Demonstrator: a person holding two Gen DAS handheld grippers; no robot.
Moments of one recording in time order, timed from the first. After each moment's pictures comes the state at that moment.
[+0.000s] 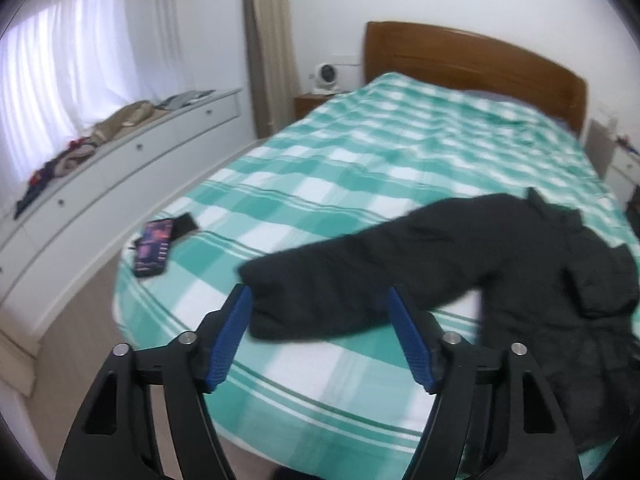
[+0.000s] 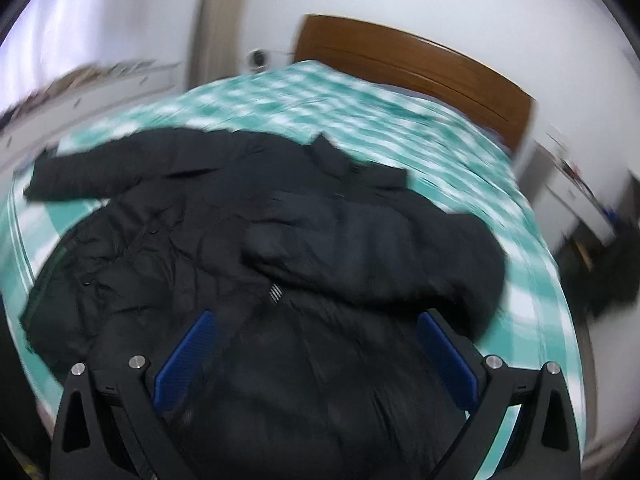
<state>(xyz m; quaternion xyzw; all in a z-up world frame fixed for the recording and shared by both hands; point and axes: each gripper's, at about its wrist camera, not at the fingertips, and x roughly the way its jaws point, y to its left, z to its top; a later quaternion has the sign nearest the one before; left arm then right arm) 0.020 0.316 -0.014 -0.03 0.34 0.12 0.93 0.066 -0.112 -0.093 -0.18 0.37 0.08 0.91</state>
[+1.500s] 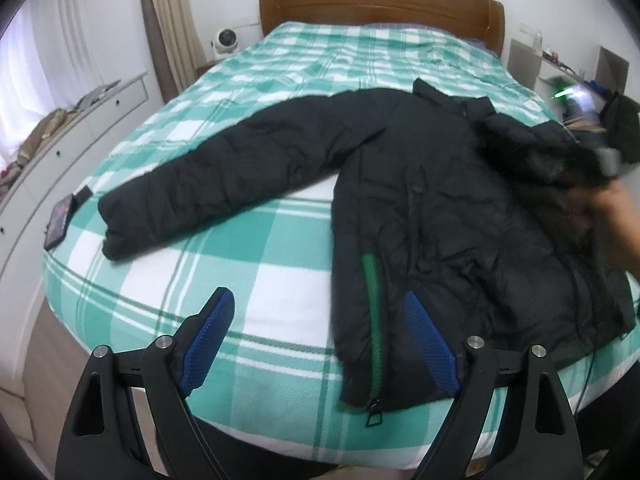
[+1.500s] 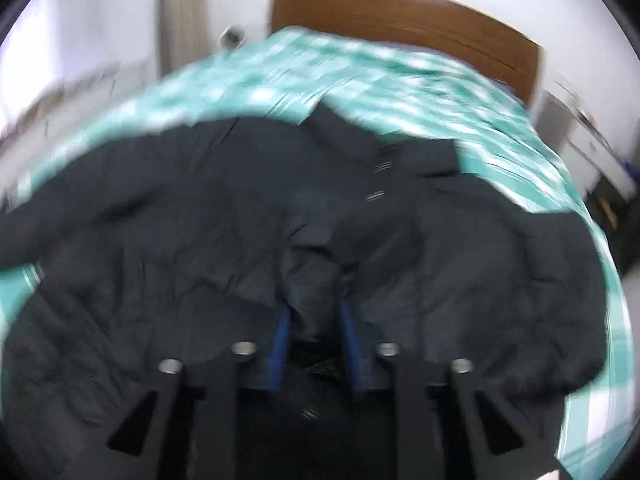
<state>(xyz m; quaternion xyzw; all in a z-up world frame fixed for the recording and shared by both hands) -0.006 0.171 -0.105 0.02 0.42 0.00 0.91 0.165 -0.123 -0.115 -0.02 0.39 0.02 0.92</state>
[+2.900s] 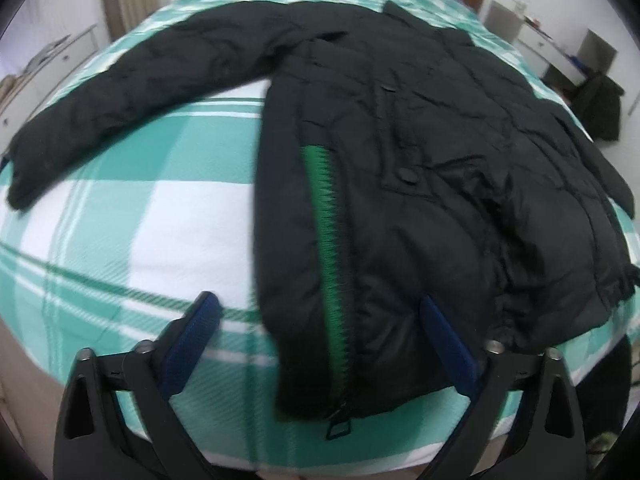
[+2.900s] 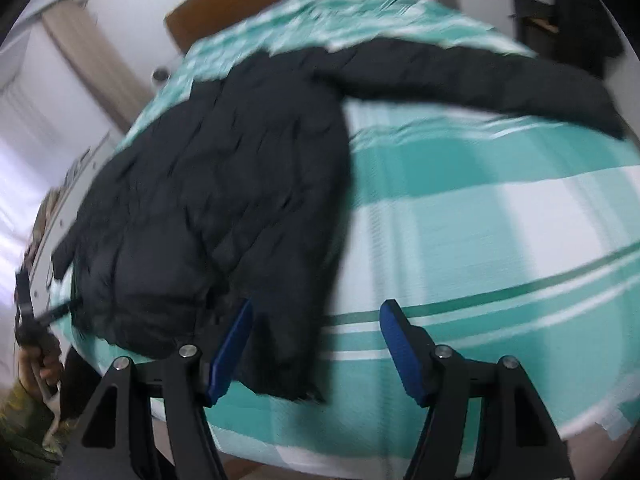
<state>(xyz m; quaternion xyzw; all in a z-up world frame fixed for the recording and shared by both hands) 0.020 0.149 -0.193 -0.01 0.51 -0.09 0.85 -0.118 -0.321 -0.173 0.17 0.49 0.02 0.85</state>
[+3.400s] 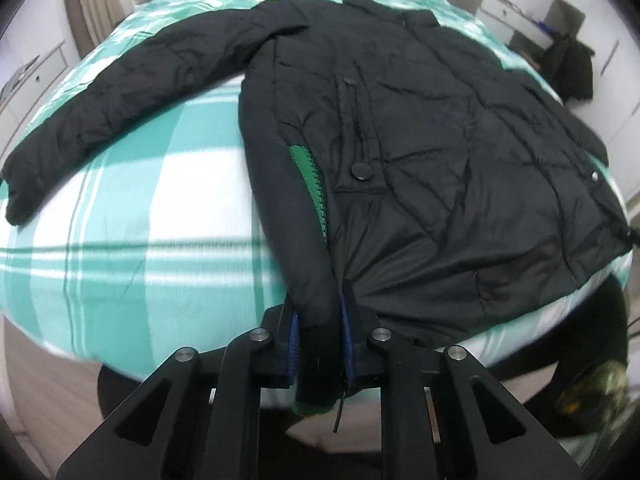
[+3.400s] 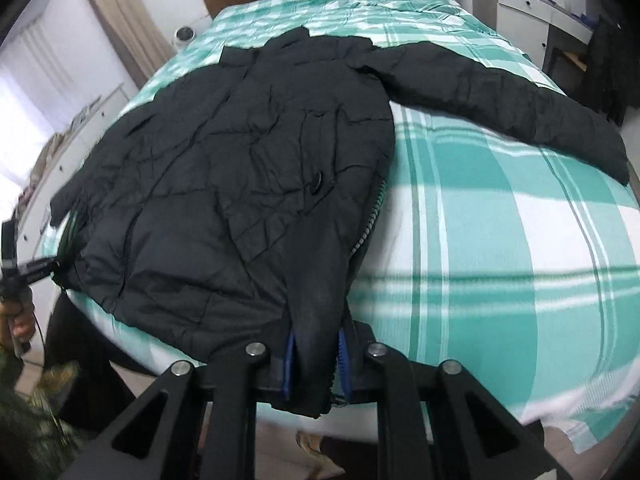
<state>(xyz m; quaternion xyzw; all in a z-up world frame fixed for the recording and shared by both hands) -0.037 0.161 -0.172 0.04 0.53 -0.13 0.84 -0.144 -0.288 -0.136 0.09 0.52 0.02 0.85</state>
